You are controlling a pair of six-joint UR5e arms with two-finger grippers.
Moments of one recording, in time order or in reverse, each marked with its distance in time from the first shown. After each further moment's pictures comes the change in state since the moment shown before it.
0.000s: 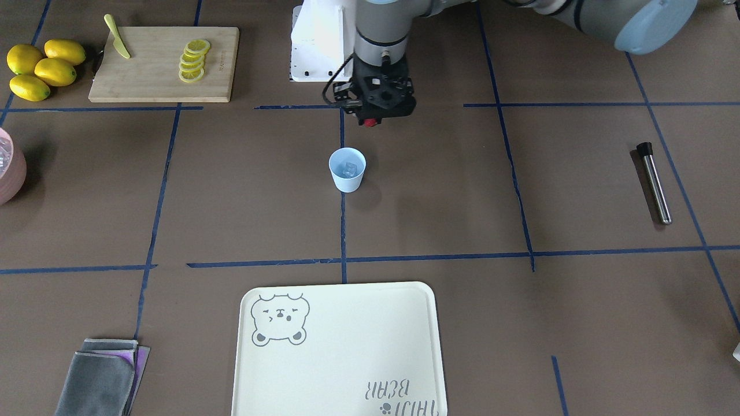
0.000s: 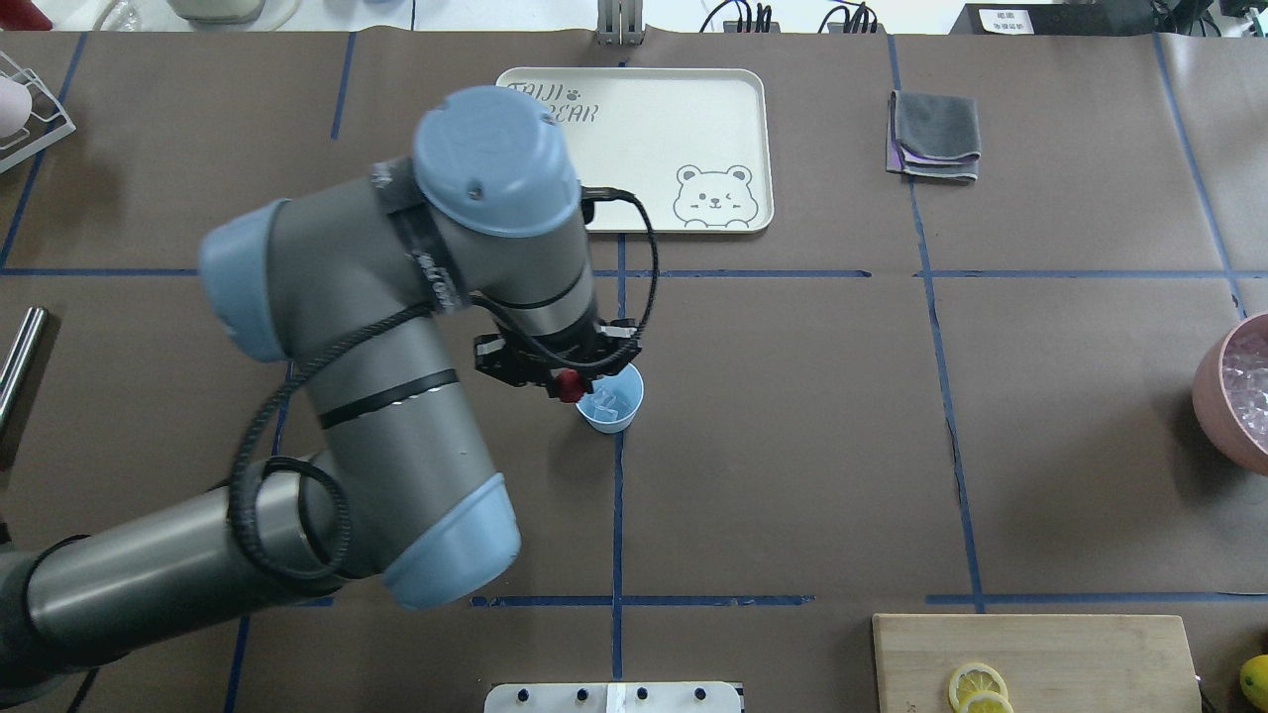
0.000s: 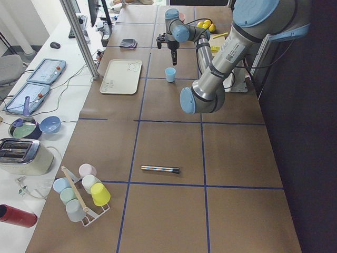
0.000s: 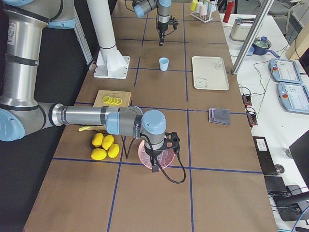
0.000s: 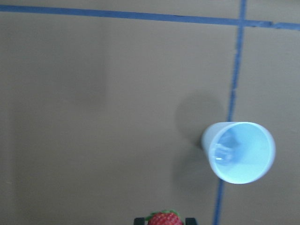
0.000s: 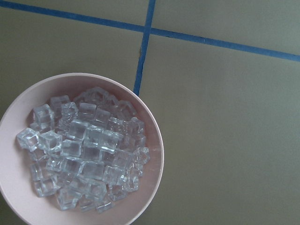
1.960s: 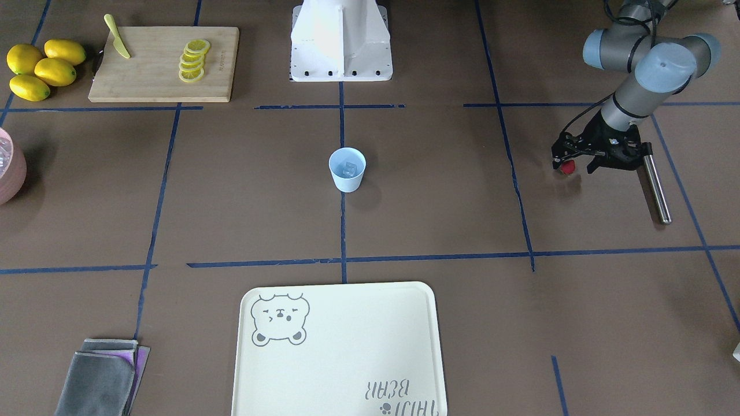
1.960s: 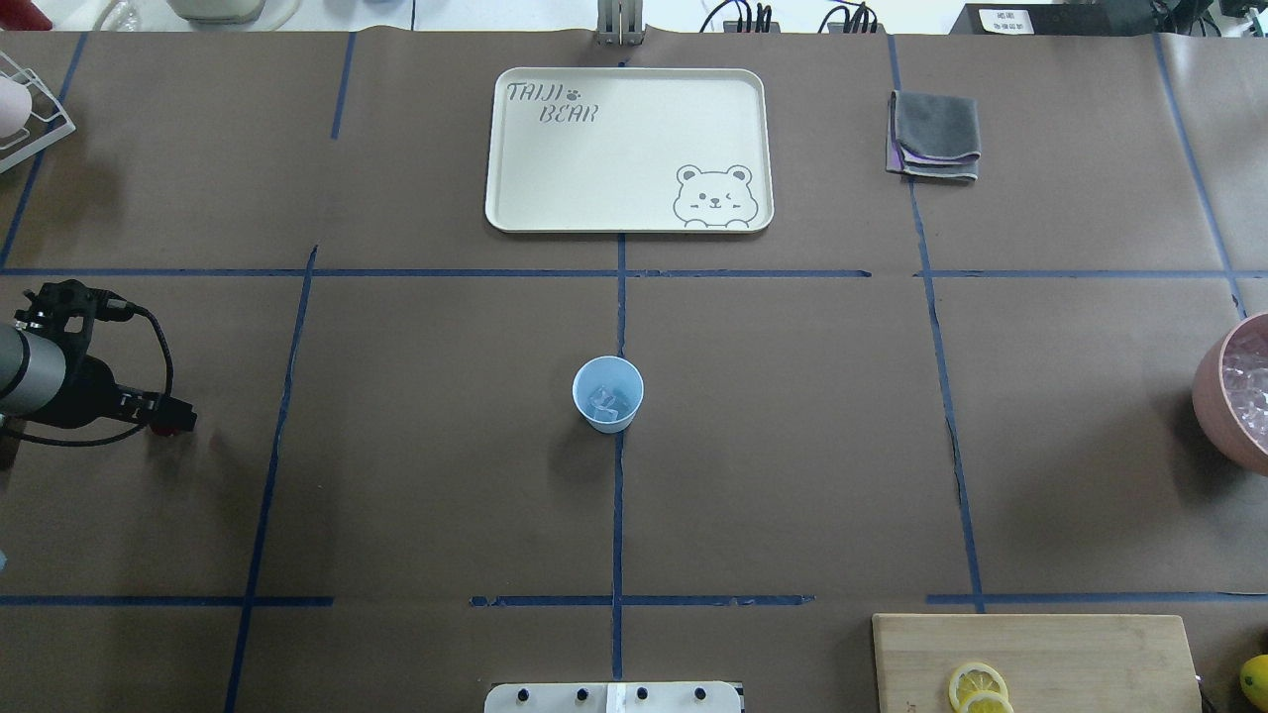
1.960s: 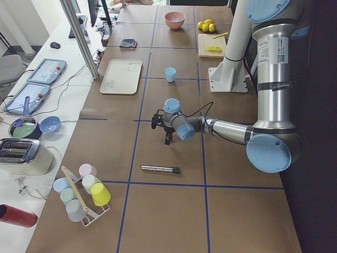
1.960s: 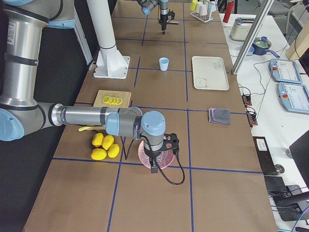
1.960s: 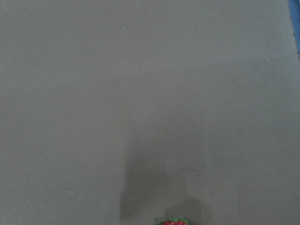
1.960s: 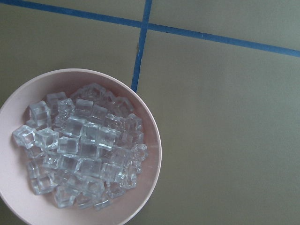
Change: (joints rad) left arm -0.251 0.982 0.034 -0.975 -0.084 0.453; right arm 0.000 -0.003 -0.007 -0.001 -0.001 -0.003
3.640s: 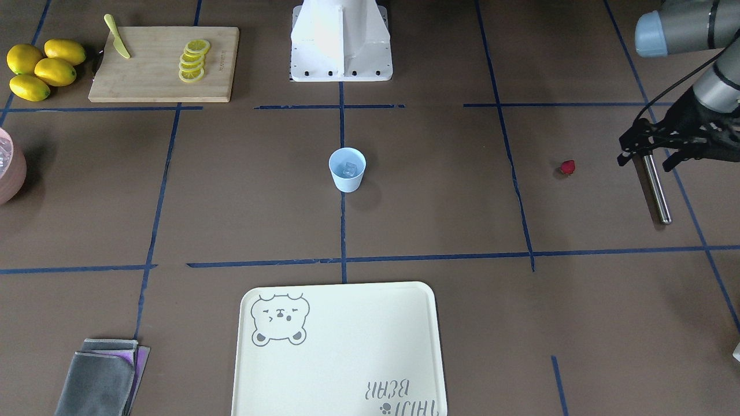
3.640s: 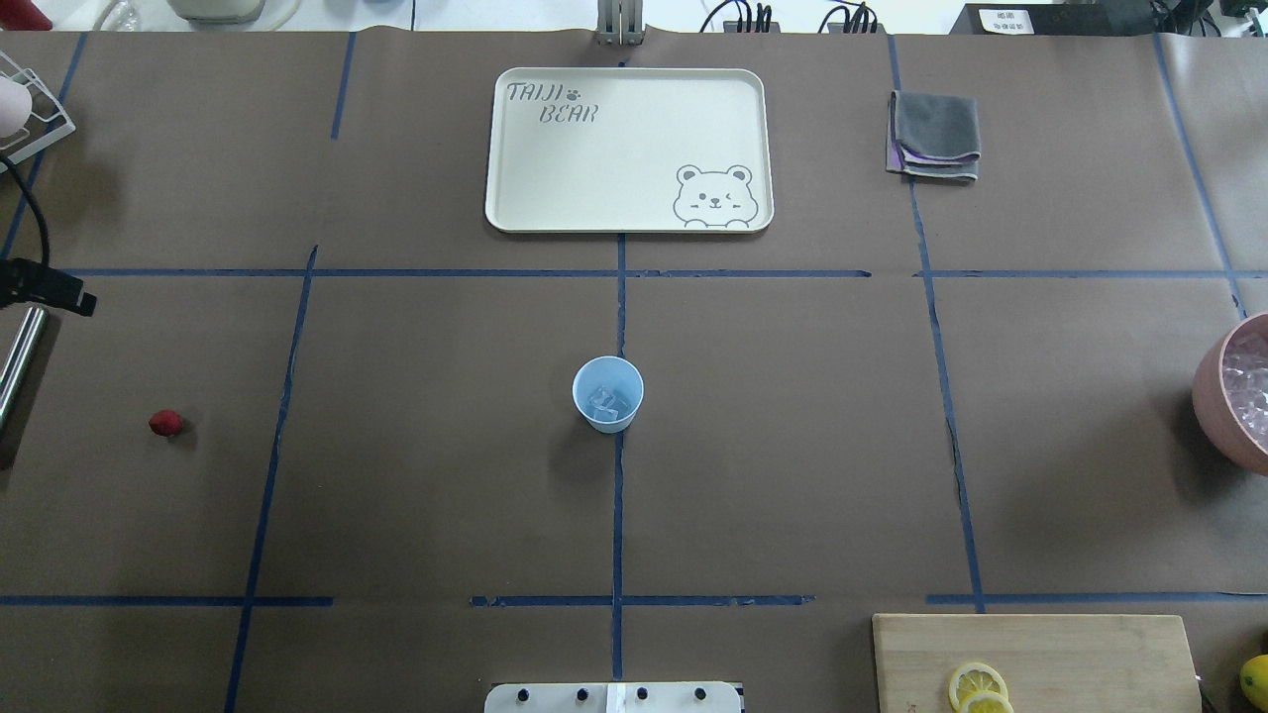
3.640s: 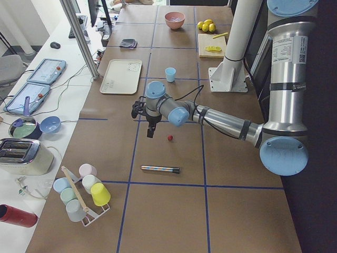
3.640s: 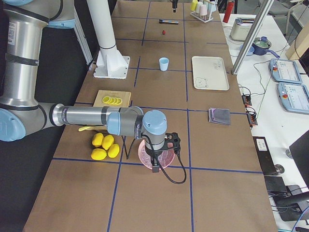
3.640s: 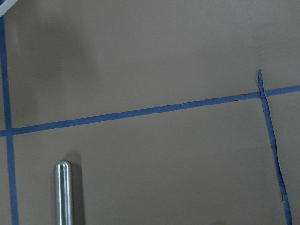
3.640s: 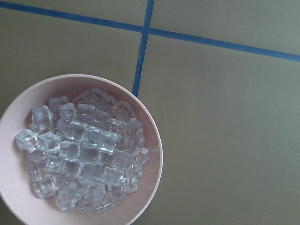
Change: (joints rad) left arm -0.286 -0.045 -0.146 0.282 -0.132 0.220; right arm 0.000 0.010 -0.001 -0.002 0.001 0.002
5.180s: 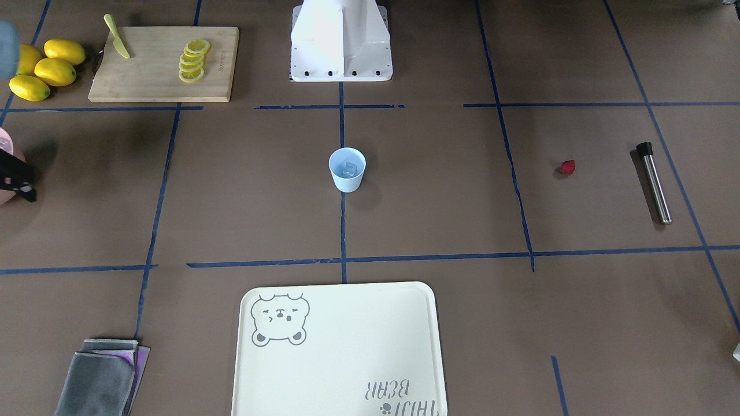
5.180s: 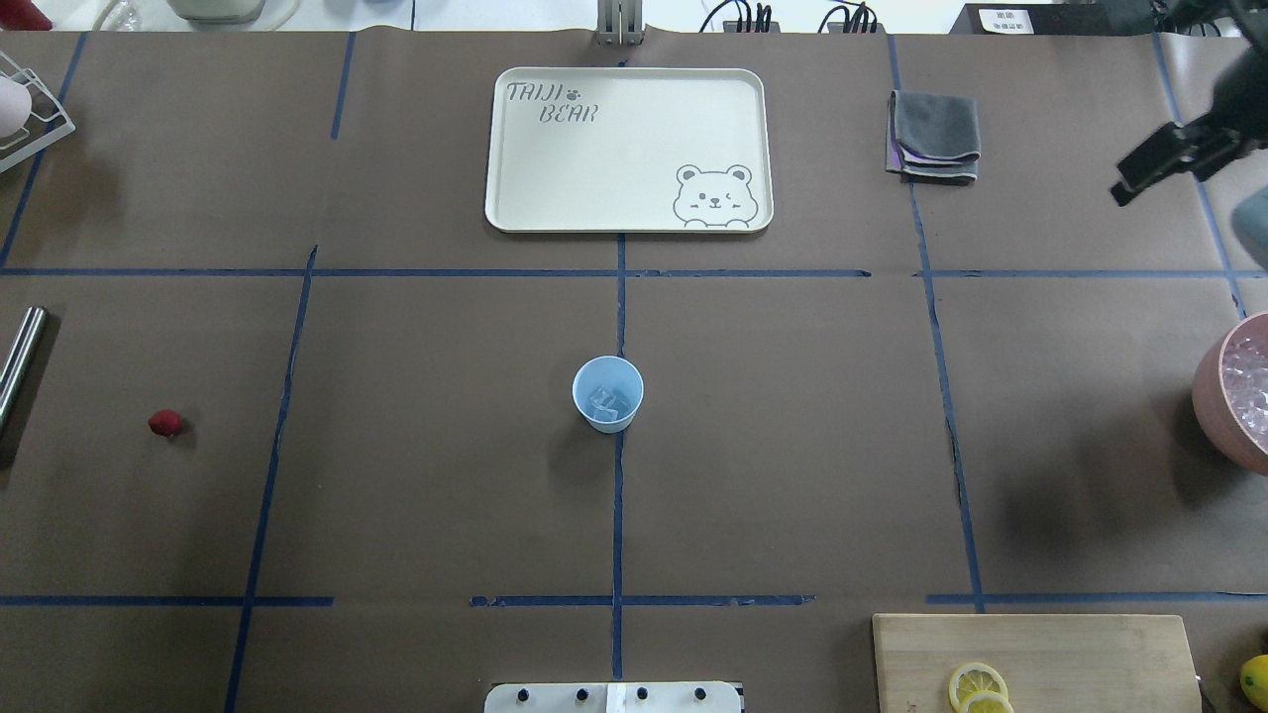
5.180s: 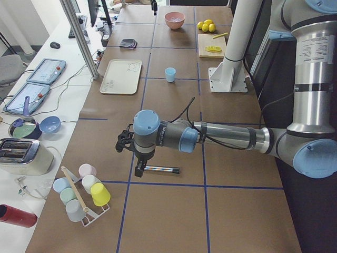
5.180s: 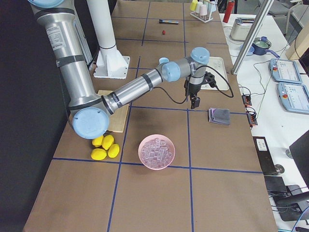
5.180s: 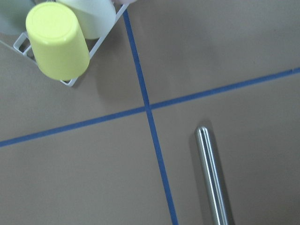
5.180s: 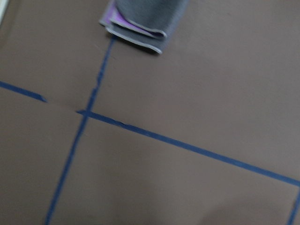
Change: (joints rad) left arm -0.494 0.005 0.140 0.247 -0.155 0.657; right arm -0.313 0.416 0.011 -0.116 0.013 0.265
